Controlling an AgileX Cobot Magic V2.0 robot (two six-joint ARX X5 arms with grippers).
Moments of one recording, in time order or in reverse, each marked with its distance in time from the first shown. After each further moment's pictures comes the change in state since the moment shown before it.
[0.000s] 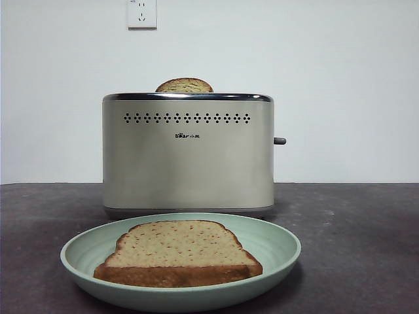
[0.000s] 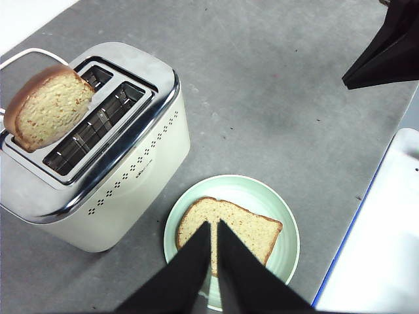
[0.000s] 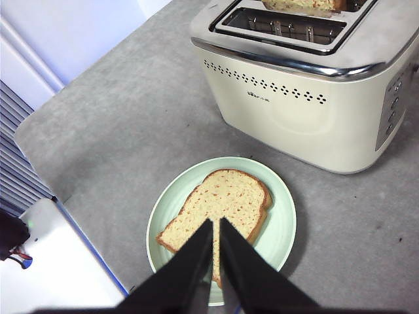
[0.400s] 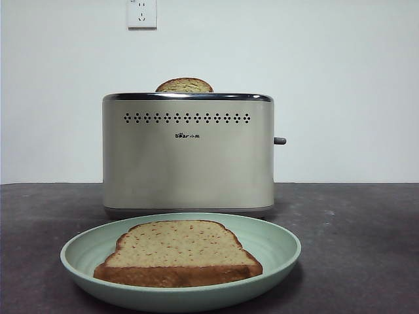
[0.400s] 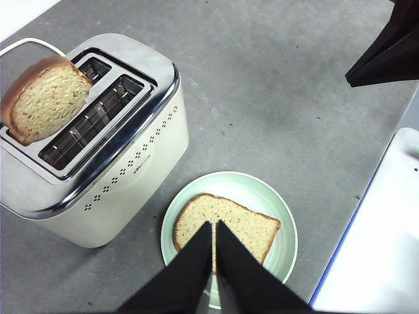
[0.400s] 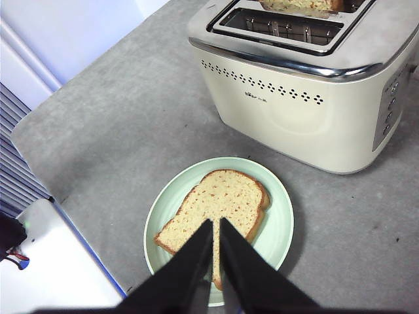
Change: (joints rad) left arm 0.000 0.013 0.000 -0.003 0.000 -0.014; right arm 0.000 0.000 0.000 0.000 0.003 -0.003
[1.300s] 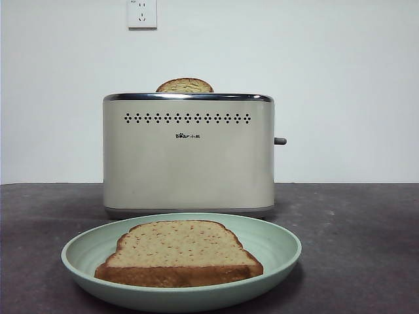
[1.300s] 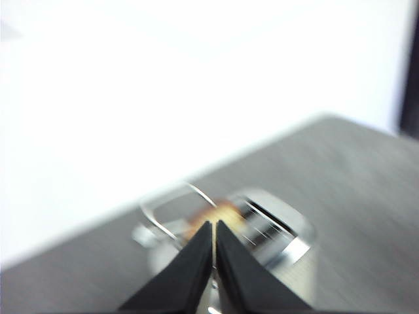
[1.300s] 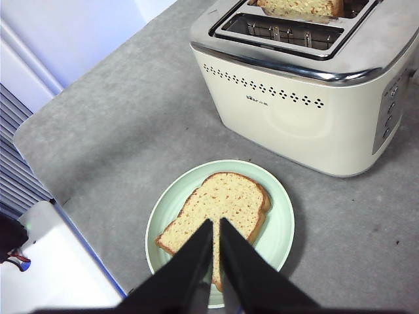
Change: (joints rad) left arm 0.405 -0.312 -0.229 0.504 0.087 -0.041; right arm 0.000 -0.012 0.000 0.000 0.000 0.000
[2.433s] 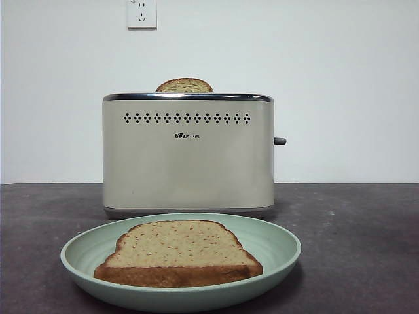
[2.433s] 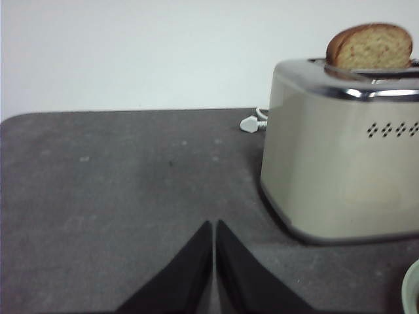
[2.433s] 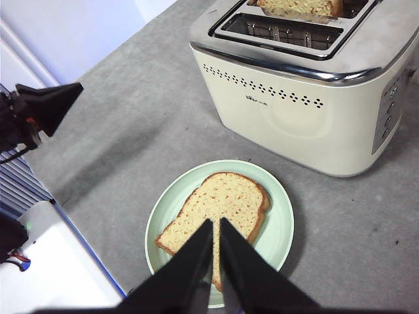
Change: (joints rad) left arm 0.250 -0.797 -1.342 0.581 -0.142 -0.169; right arm 0.000 0.000 0.000 0.000 0.000 0.000
